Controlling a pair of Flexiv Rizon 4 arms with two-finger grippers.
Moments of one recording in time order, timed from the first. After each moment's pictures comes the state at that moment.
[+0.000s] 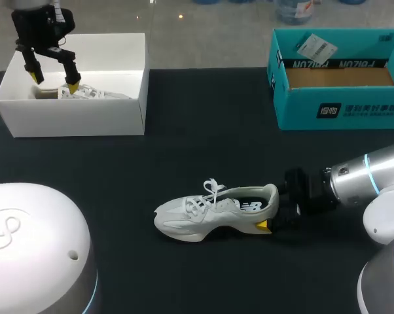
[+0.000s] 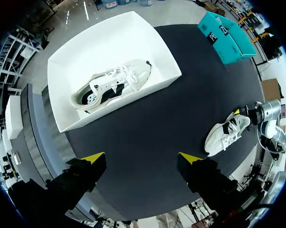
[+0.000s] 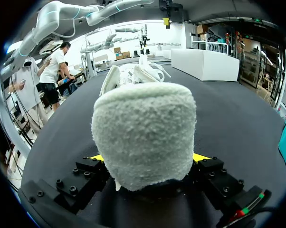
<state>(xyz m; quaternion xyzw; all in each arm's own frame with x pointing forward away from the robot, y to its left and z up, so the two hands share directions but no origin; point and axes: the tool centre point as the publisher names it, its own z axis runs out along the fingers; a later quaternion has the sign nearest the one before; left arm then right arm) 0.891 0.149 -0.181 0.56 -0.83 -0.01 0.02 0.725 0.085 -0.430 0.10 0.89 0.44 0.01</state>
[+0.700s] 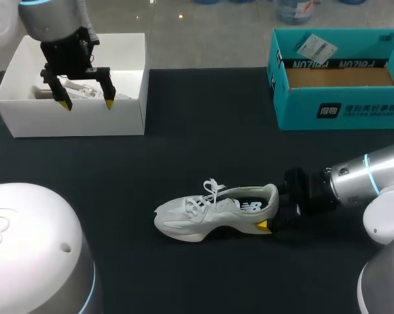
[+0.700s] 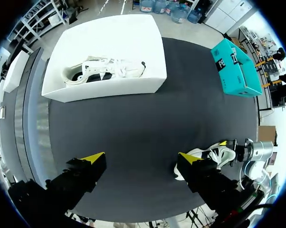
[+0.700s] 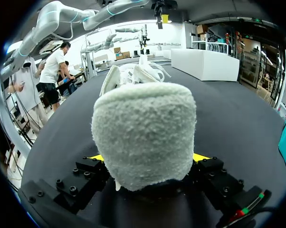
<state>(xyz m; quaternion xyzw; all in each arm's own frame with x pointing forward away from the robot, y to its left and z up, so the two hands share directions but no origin) 0.842 0.066 -0.201 0.68 -0.73 0.05 0.02 0.725 0.085 -0.430 0.10 0.89 0.44 0.01</state>
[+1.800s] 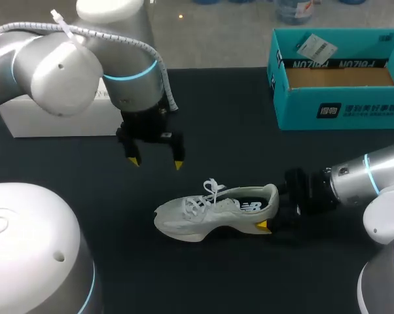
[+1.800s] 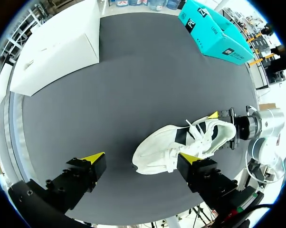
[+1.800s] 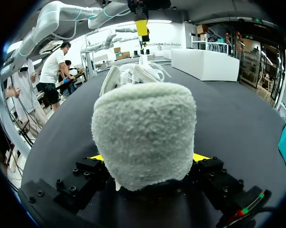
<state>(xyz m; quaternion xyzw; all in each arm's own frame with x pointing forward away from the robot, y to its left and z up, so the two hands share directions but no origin) 0.749 -0.077 -0.278 0.63 -0.77 0.04 0.03 0.725 0.085 -0.430 0.10 0.89 0.44 0.01</state>
